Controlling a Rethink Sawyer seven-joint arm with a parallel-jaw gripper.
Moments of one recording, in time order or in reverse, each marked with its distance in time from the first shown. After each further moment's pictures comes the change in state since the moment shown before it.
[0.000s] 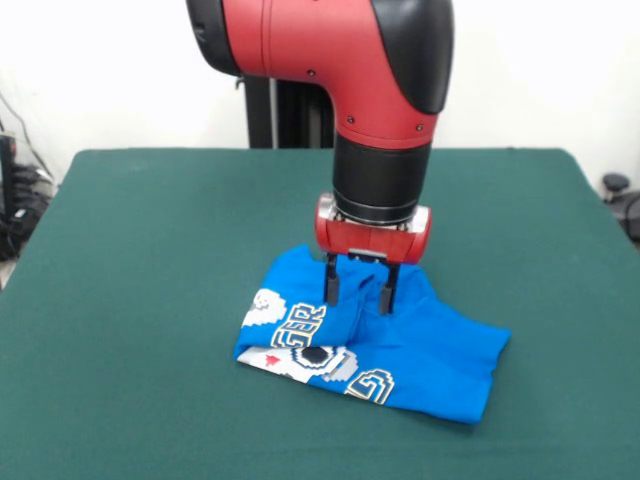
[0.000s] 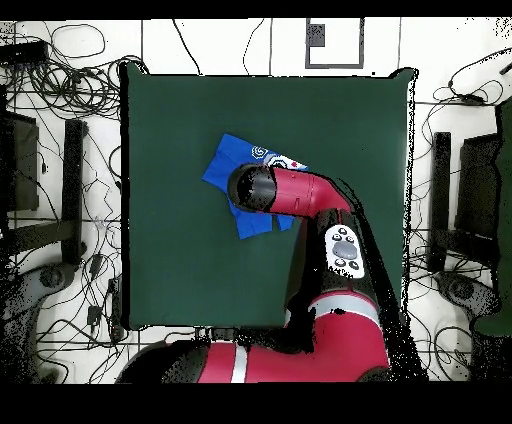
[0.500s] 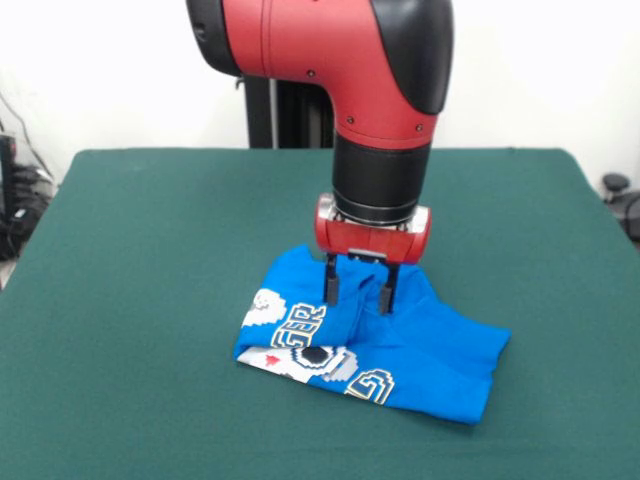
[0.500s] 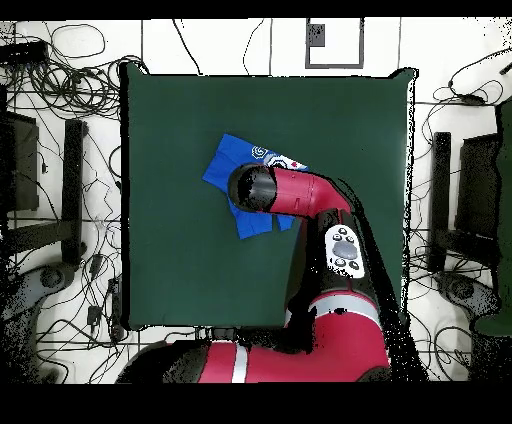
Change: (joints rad) arm -0.001 0.001 0.000 0.000 0.000 0.000 0.000
